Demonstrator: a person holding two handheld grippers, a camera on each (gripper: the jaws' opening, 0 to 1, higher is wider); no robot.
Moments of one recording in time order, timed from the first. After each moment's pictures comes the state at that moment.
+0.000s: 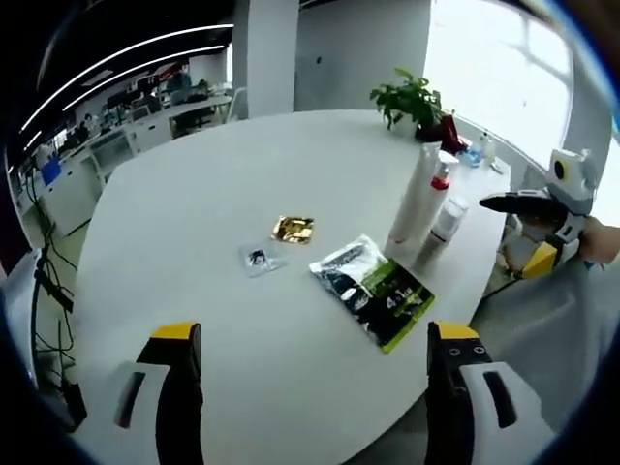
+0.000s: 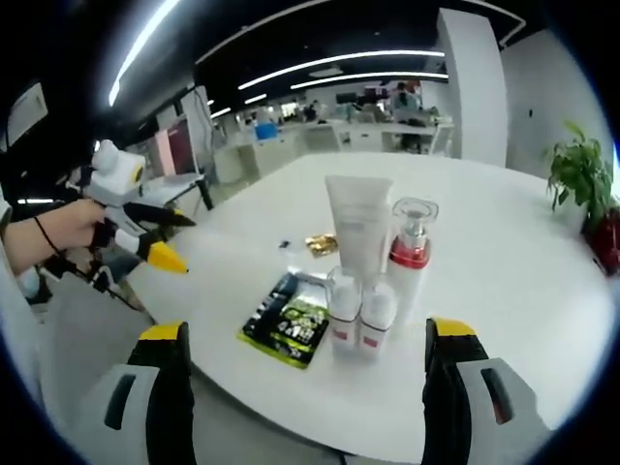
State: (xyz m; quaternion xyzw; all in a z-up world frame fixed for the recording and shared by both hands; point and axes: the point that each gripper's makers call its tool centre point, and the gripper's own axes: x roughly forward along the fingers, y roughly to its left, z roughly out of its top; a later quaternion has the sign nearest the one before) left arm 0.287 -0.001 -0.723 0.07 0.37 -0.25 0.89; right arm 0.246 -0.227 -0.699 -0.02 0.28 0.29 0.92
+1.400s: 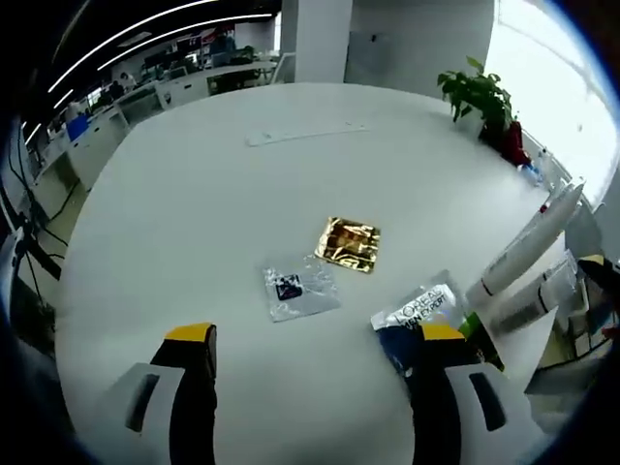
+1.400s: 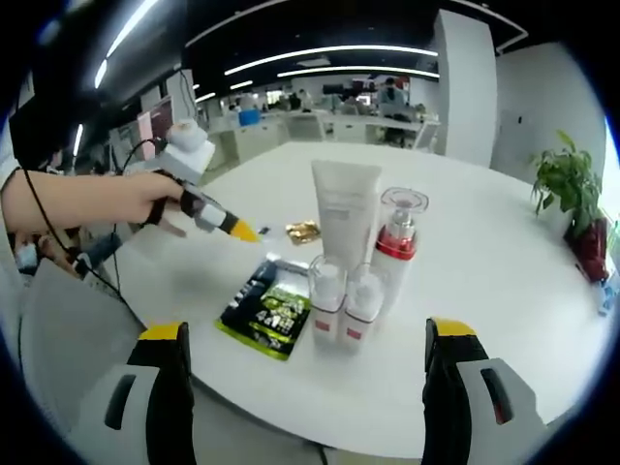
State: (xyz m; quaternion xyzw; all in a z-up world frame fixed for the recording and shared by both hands) left arm 0.405 -0.008 -0.788 0.03 0.43 -0.15 0.89; right arm 0.248 -0.231 -0.710 -0.07 0.29 0.26 0.92
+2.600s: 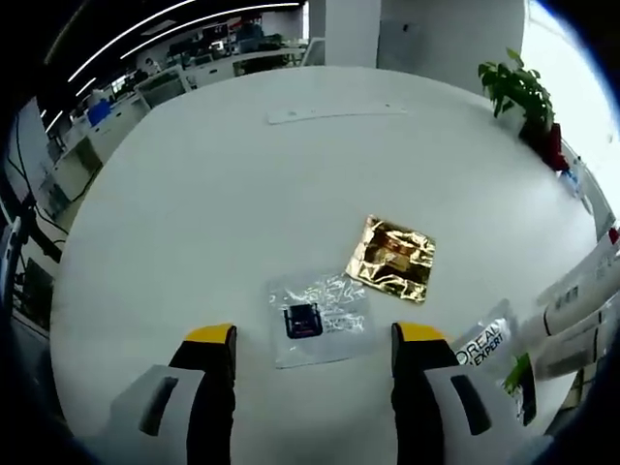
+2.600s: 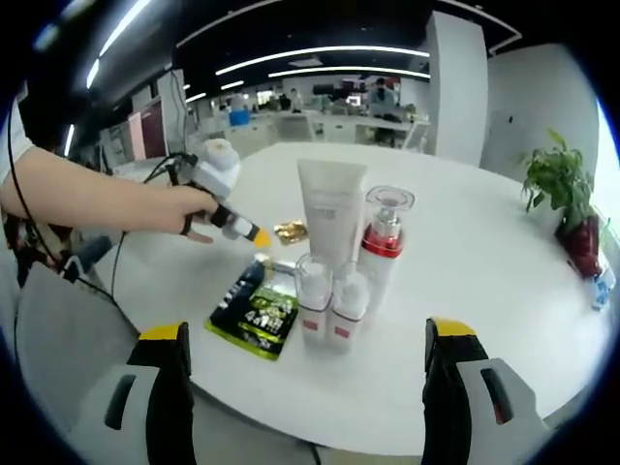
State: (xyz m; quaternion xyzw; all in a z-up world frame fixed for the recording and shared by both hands) left arm 0.435 -0.011 -0.830 0.04 0.45 -0.08 0.89; right arm 0.251 -0.241 -0.710 -0.07 0.29 0.23 0.93
